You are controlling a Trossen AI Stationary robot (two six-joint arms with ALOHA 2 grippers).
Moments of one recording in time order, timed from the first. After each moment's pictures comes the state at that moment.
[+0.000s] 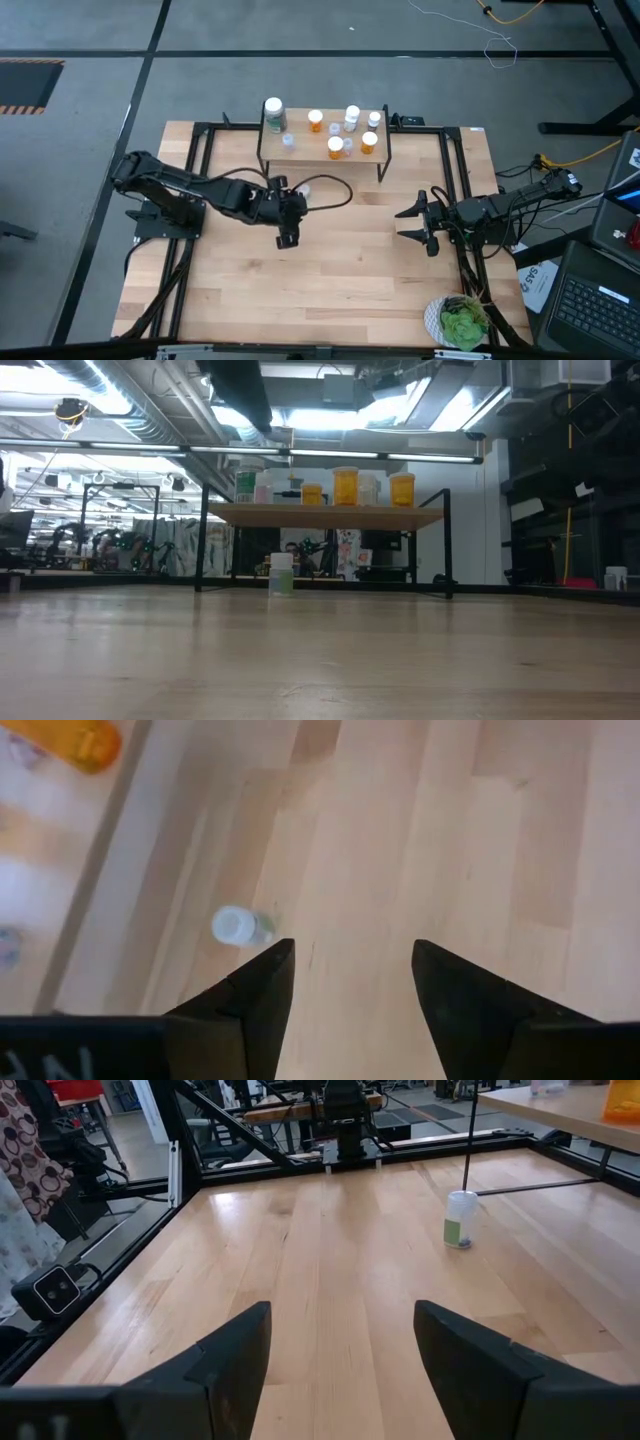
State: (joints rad) left arm -0.23 1.52 1.36 -0.78 -0.46 -0.27; right arm 0.34 0.25 0.01 0.07 0.26 0.20
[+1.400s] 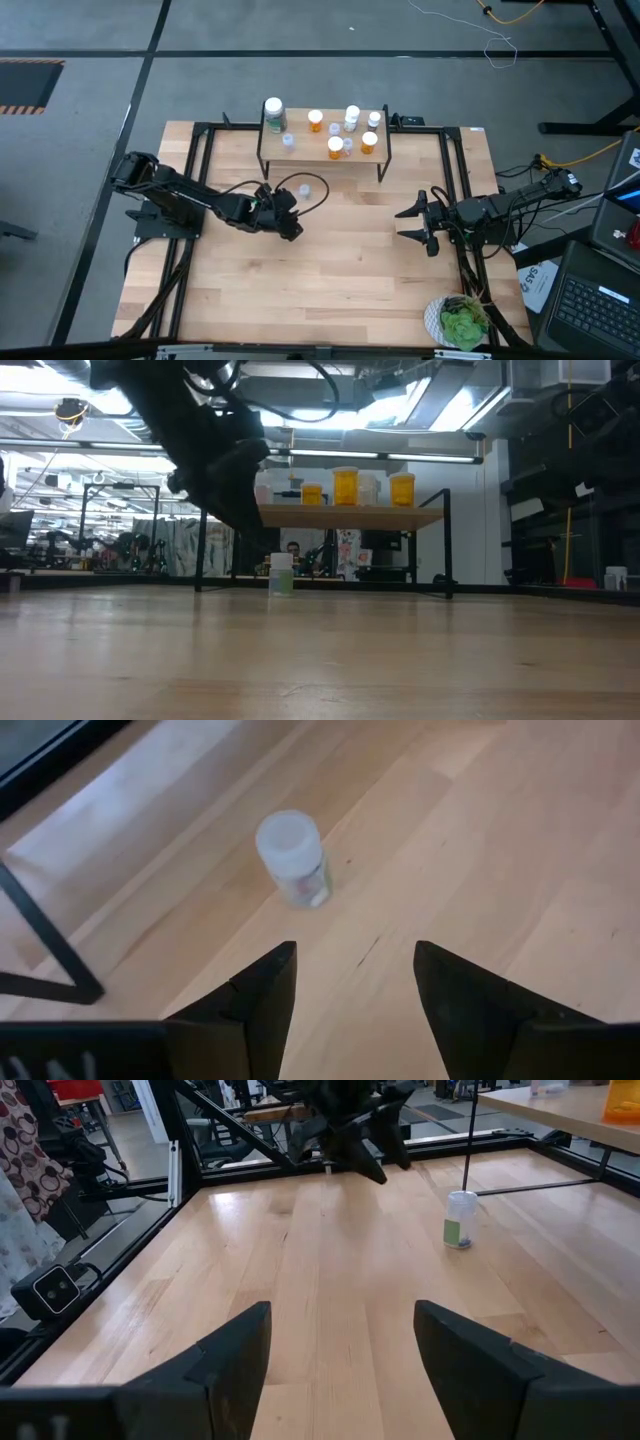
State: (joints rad) left arm -0.19 1.52 0.84 -0.25 -0.68 -0.65; right arm 0.34 0.25 0.01 0.07 0.26 0.20
